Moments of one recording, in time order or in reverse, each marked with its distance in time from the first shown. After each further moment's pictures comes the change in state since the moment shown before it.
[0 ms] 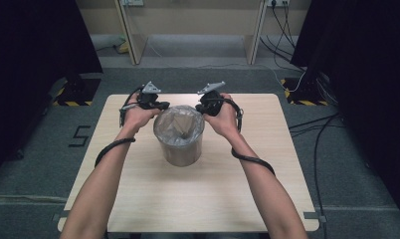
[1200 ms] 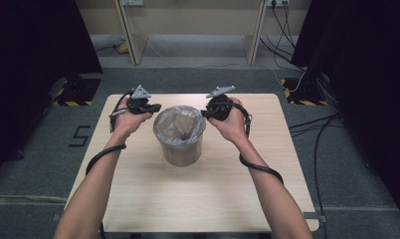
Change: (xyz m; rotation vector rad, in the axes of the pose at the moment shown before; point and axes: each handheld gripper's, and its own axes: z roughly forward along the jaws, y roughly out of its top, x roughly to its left) left arm 0.006 -0.019 -0.026 -0.046 0.039 0.013; right arm -0.001 -0.019 -0.022 -0.009 -0.032 0.031
